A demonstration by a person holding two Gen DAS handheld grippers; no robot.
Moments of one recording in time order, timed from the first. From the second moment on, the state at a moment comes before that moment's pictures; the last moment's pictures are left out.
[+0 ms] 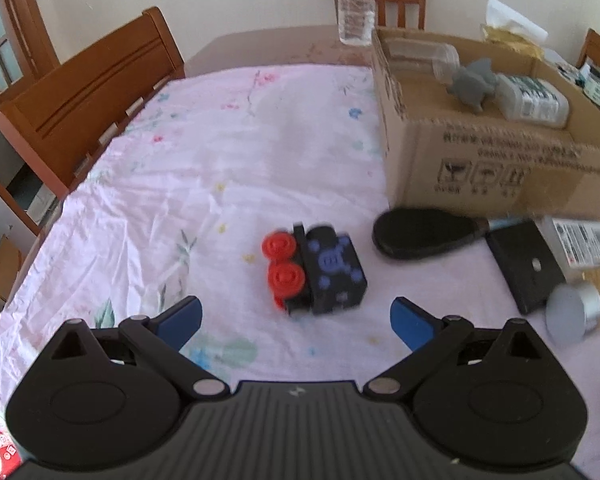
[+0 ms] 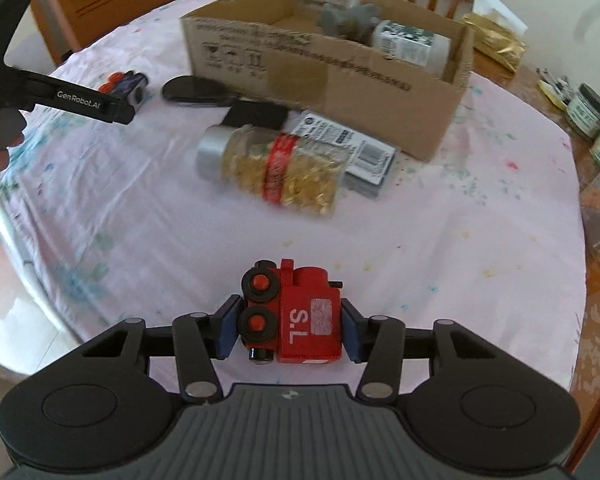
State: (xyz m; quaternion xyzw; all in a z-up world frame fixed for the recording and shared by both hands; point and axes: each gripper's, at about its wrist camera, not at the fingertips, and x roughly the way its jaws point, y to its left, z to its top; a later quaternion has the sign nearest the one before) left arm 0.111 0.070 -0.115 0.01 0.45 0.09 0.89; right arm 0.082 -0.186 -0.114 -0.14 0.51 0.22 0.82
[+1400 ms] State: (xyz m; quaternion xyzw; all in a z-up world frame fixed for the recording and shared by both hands) left arm 0.130 0.078 -0.116 -0.01 0.46 0.05 0.89; right arm 0.090 -0.185 -0.111 -0.14 0.52 0.21 0.82
